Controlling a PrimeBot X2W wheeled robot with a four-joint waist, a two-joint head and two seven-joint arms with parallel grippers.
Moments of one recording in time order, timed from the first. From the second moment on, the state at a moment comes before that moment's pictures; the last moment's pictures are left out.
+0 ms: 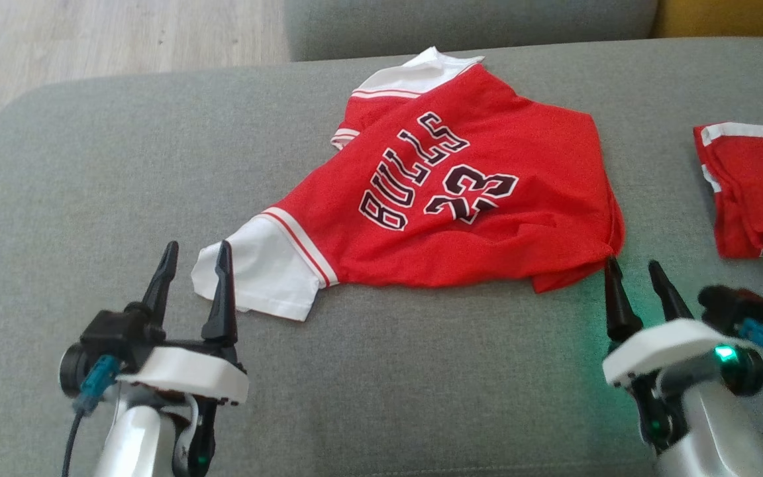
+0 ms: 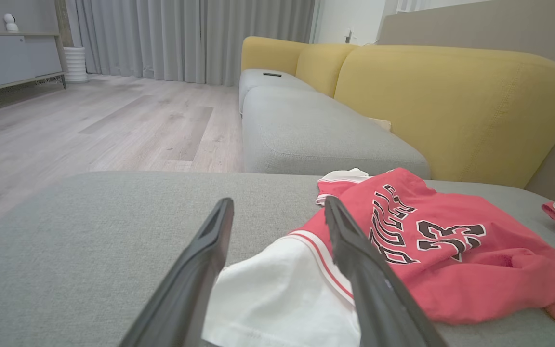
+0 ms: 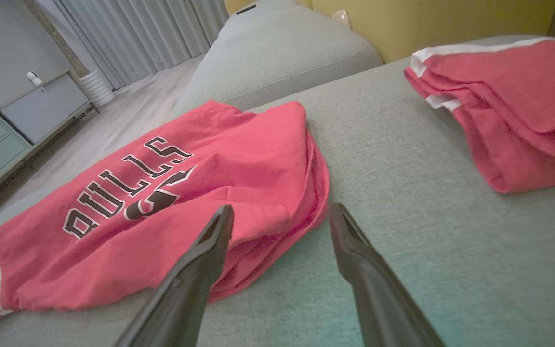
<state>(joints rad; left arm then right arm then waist) -0.09 0.05 -0.13 0.20 -0.18 -0.03 -0.26 -0.19 -0.05 -0.03 0.49 0.30 0.13 -0.08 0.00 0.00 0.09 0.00</state>
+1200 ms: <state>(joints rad) -0.13 0.05 -0.14 0.32 -0.15 -0.03 -0.26 -0.30 -0.05 -0.04 0.62 0.24 0.13 -0.21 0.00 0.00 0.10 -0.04</state>
